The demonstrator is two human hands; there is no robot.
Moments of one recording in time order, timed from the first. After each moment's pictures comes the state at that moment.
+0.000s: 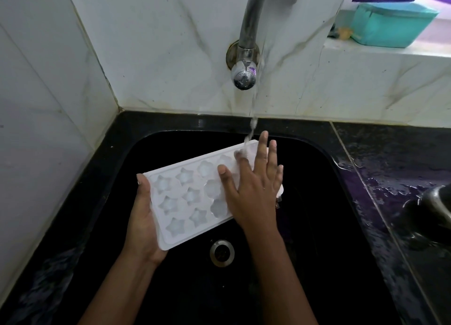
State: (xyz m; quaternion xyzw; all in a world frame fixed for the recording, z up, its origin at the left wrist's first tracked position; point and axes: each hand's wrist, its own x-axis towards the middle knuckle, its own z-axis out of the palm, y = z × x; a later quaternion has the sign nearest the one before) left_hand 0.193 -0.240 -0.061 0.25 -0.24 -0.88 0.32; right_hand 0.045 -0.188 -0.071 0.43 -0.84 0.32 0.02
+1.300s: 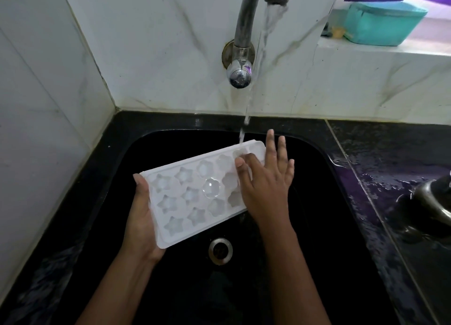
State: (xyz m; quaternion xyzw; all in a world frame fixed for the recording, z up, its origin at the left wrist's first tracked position) left_hand 0.196 -0.240 -0.073 0.25 -0.23 -0.88 0.32; right_hand 0.027 -0.177 -0.067 0.41 -0.85 0.32 0.04
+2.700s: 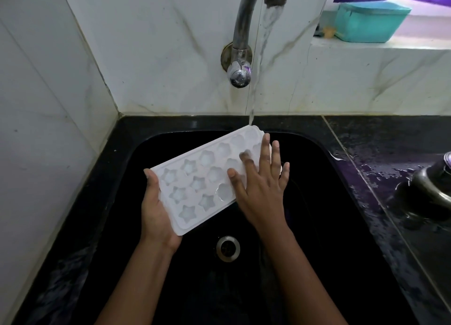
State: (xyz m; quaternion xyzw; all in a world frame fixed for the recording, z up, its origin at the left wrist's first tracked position) left_hand 0.189 -0.239 -0.057 0.28 -0.26 -0.85 0.36; right_hand 0.045 -0.175 -0.089 0.43 -0.85 0.29 0.08
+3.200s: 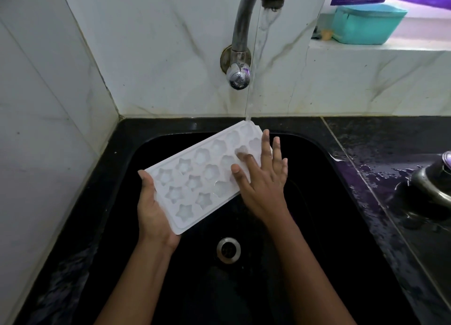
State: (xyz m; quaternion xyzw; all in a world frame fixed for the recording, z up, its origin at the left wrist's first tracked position) left_hand 0.190 -0.247 -0.065 0.28 -0.27 -0.83 0.40; right_hand 0.033 -0.174 -0.078 0.44 -0.83 0.33 0.01
